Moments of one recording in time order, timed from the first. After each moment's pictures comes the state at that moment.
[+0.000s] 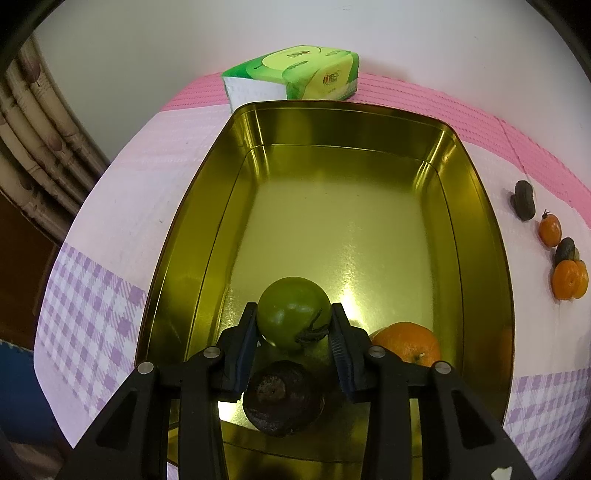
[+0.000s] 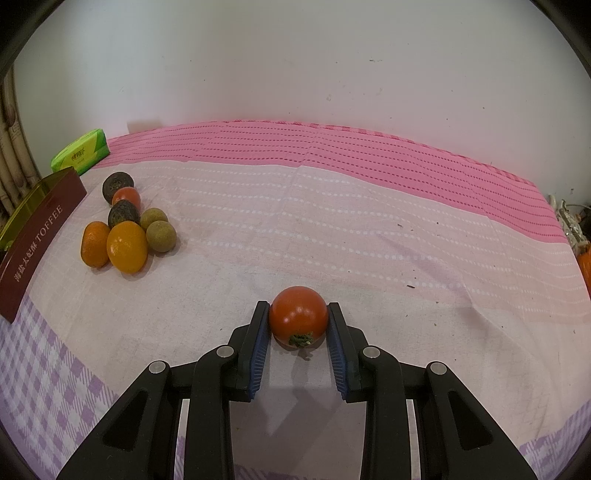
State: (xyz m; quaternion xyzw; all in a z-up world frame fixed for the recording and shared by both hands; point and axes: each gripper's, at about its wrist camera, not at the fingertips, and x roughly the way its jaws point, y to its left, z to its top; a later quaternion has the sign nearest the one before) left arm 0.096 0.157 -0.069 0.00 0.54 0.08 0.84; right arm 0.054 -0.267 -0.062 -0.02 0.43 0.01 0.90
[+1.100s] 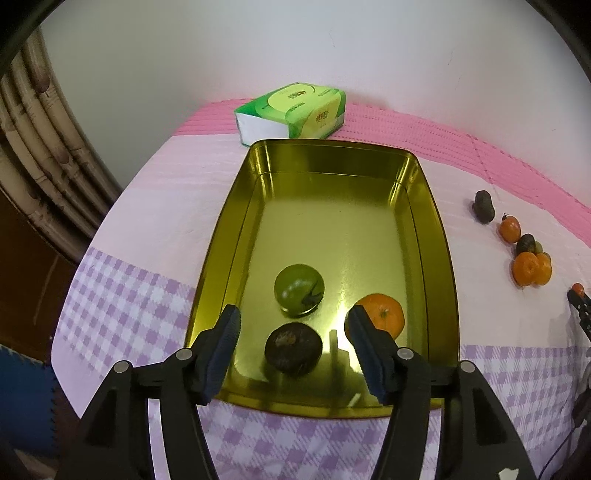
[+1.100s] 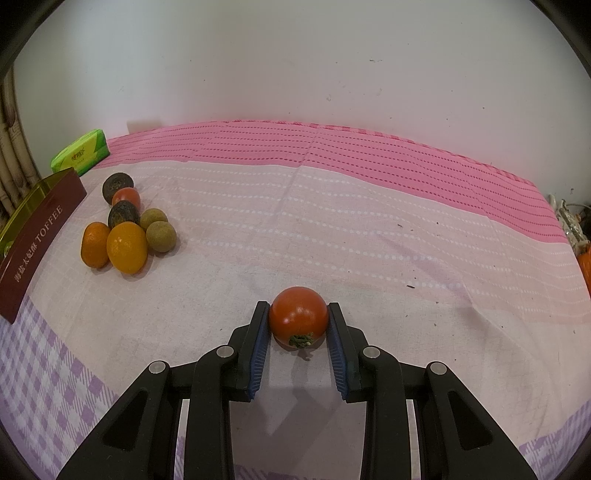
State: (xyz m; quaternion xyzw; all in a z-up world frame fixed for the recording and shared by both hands) left arm 0.055 0.156 -0.016 0.00 0.50 0.07 0.86; right arm 0.055 -0.267 -0.062 -0.02 0.43 0.01 0.90
